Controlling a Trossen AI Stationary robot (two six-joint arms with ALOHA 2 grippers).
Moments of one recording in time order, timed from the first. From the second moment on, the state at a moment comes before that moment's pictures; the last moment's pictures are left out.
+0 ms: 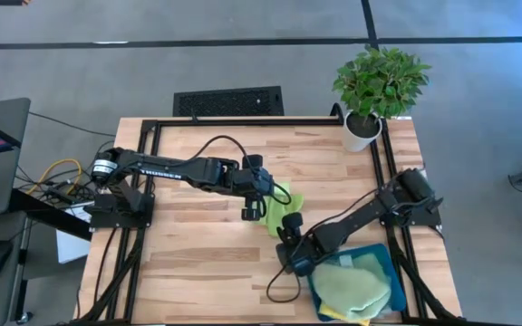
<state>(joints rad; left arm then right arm) -0.06 1.74 1.55 -0.73 -0.24 0.12 0.48 1.93 1.22 -0.58 0.39 0.02</state>
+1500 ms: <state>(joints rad) -0.06 1.74 1.55 -0.76 -0.24 0.13 0.55 1.72 1.23 -0.54 0.43 0.12</state>
